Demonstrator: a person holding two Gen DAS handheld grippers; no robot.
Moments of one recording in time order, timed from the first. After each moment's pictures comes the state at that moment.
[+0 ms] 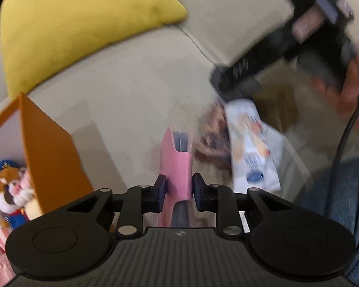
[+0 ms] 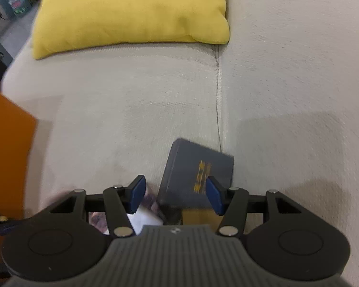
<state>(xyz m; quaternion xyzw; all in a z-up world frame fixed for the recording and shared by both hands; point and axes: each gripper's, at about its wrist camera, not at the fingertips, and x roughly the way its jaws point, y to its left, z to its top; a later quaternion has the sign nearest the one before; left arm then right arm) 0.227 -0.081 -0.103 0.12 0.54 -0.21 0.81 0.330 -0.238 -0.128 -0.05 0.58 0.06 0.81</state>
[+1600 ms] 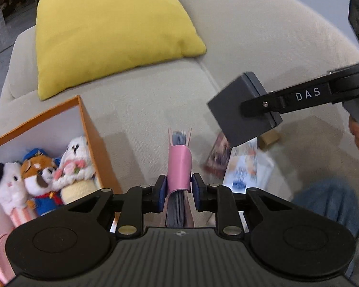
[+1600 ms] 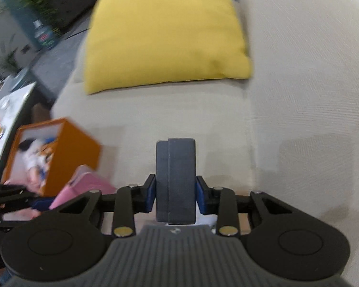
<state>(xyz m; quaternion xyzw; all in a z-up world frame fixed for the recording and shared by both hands) 0.205 -0.035 -0.055 0.06 0.51 -0.20 0.83 0.257 -0.229 -0.035 0.02 0.51 0.16 0.84</state>
